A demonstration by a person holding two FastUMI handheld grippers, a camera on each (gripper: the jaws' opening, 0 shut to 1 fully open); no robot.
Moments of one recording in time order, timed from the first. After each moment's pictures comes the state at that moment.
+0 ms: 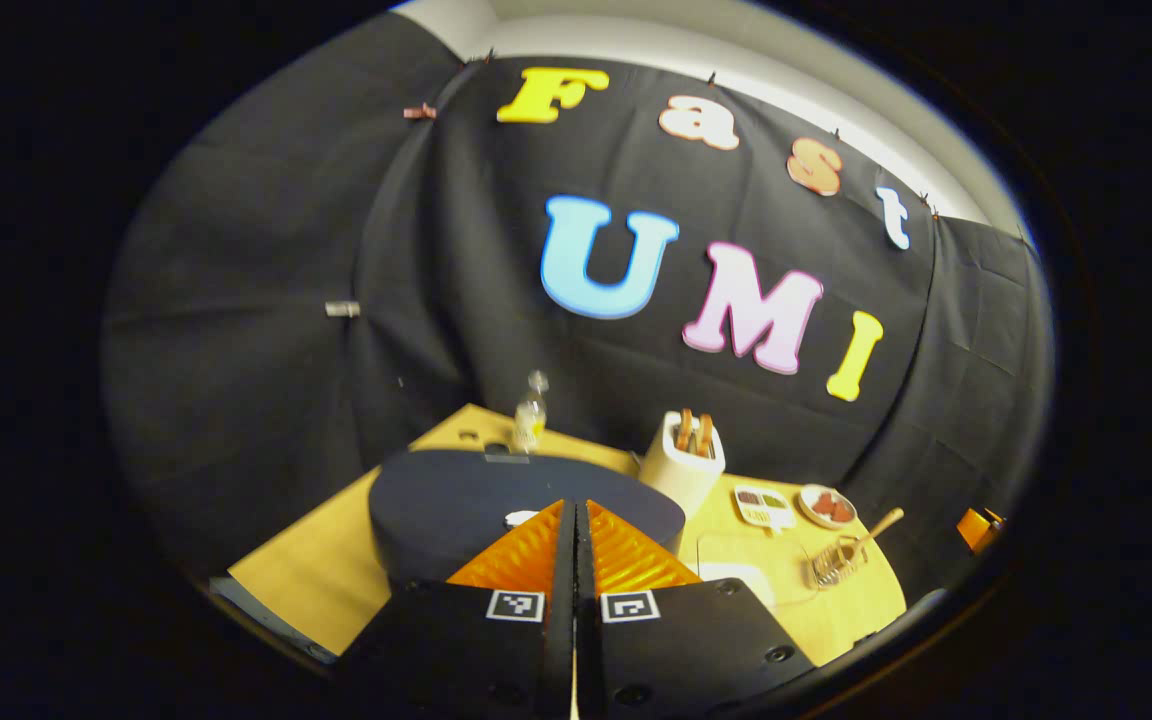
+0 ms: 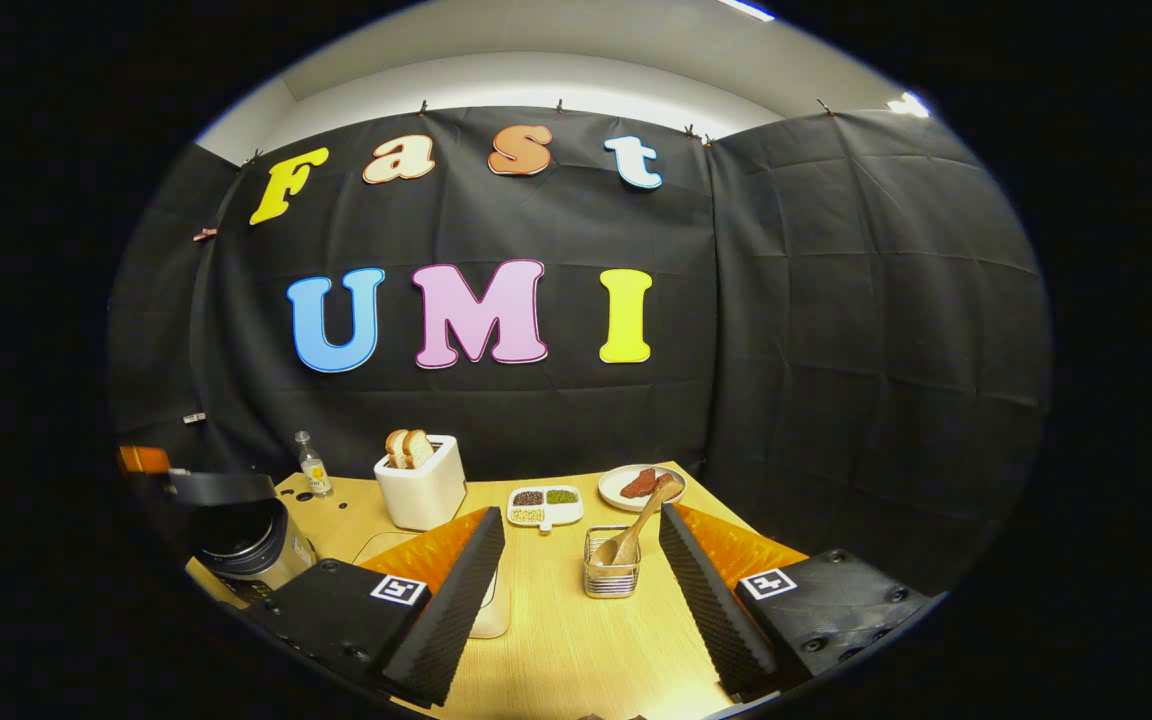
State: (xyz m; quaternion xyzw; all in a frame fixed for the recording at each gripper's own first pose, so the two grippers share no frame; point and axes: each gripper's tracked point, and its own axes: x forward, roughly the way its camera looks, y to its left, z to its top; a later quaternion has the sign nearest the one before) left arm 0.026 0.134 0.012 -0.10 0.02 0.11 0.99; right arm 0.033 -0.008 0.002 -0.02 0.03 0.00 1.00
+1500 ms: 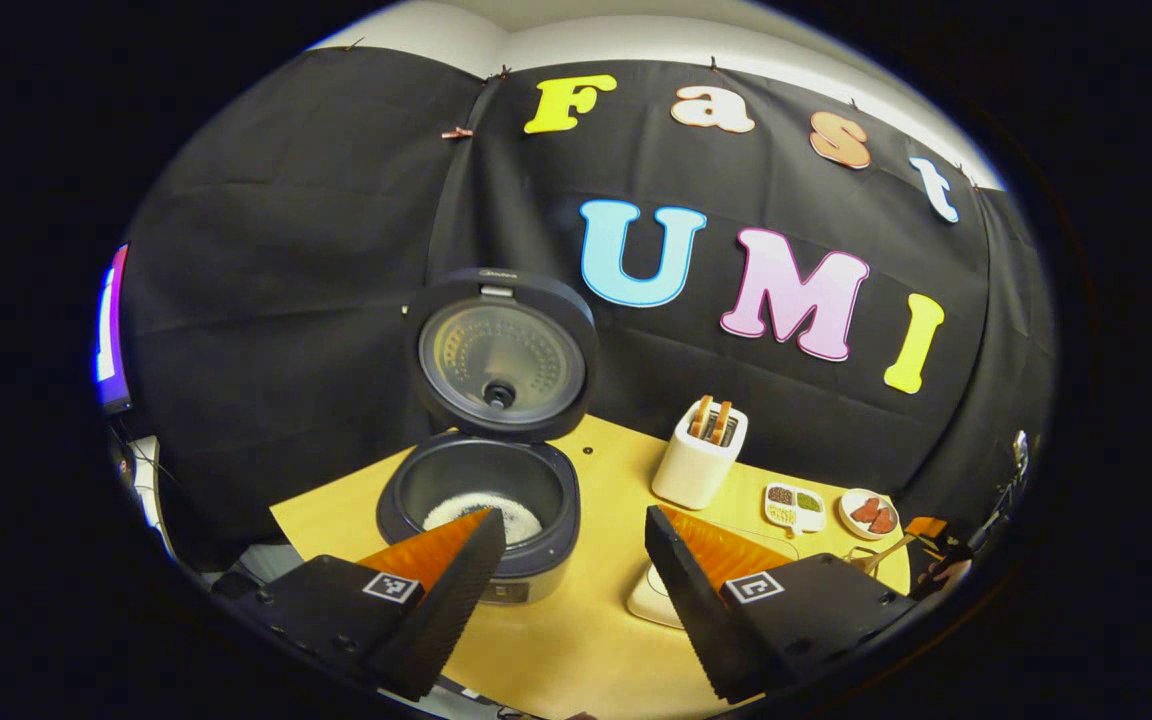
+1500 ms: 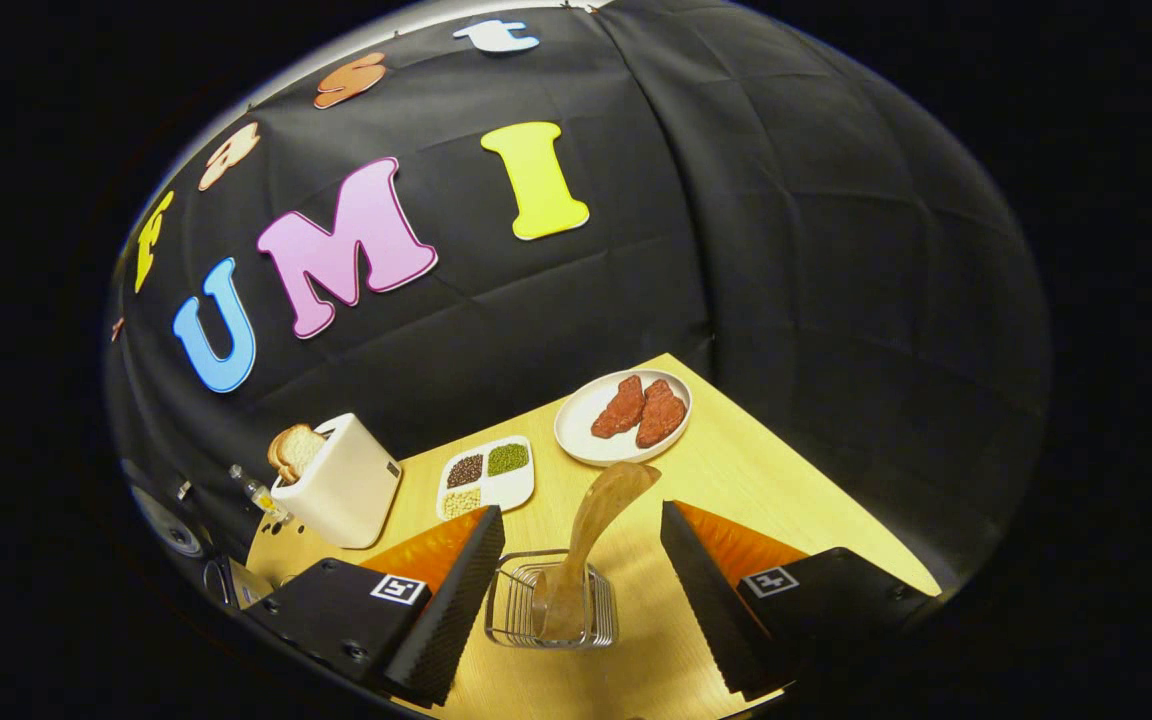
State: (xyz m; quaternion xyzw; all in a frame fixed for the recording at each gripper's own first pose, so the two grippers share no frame) left arm 0.012 -0.007 -0.025 -0.12 0.11 0.24 0.96; right arm 0.270 -0.115 -0.139 0.14 0.22 -0.01 0.97
